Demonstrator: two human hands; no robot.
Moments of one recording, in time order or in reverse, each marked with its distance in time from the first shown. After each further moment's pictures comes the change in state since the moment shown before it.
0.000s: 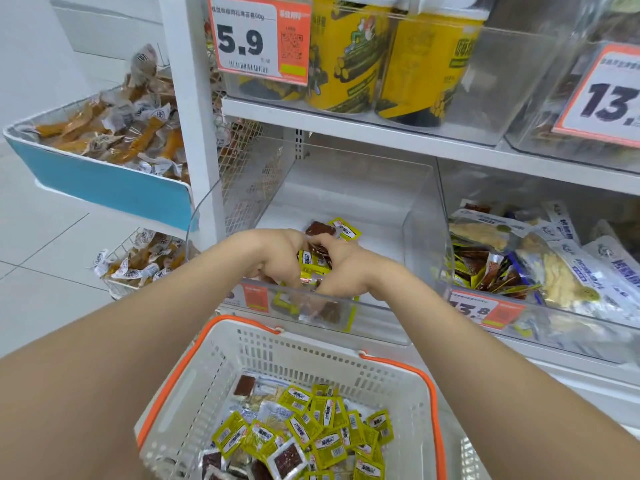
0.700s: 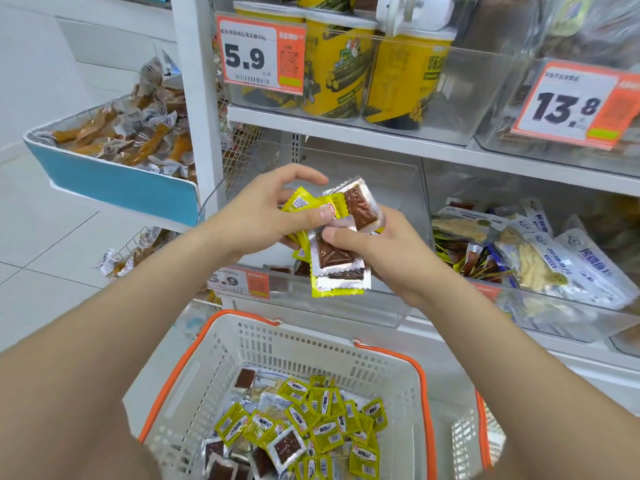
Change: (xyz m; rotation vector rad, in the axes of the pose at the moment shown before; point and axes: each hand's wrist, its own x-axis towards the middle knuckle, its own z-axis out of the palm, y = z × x) left_hand -0.085 0.011 -0.011 -0.501 0.365 0.614; right_hand -0.093 0.001 -0.022 0.910 0.249 -0.300
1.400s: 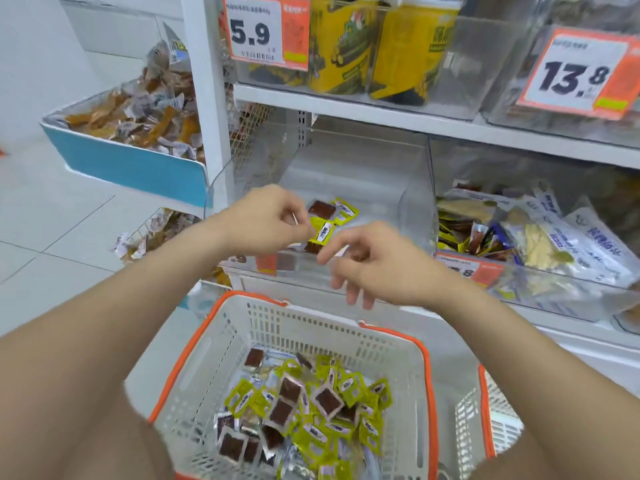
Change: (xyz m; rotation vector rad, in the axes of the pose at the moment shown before) left_hand -0.016 -0.019 0.004 0.543 -0.042 -0.143; right_hand -0.034 0.009 0.012 -0.541 -0.209 0.034
